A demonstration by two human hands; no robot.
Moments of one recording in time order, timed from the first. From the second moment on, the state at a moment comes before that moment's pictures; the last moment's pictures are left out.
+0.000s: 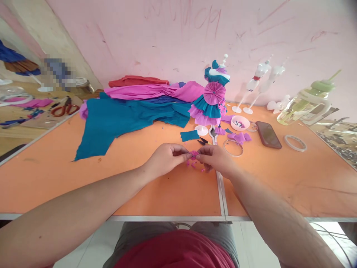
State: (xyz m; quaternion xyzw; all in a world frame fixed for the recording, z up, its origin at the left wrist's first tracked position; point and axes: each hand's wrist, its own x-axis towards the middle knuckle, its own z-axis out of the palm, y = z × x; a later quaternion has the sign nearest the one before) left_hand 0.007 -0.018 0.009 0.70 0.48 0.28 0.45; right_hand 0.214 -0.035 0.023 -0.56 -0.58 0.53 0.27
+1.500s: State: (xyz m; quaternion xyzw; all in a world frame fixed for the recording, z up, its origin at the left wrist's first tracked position) left_hand 0.007 -0.015 -0.008 0.43 0.40 0.35 0.73; right_hand 0.205 -0.051 0.007 -0.50 -0.83 -0.11 0.23
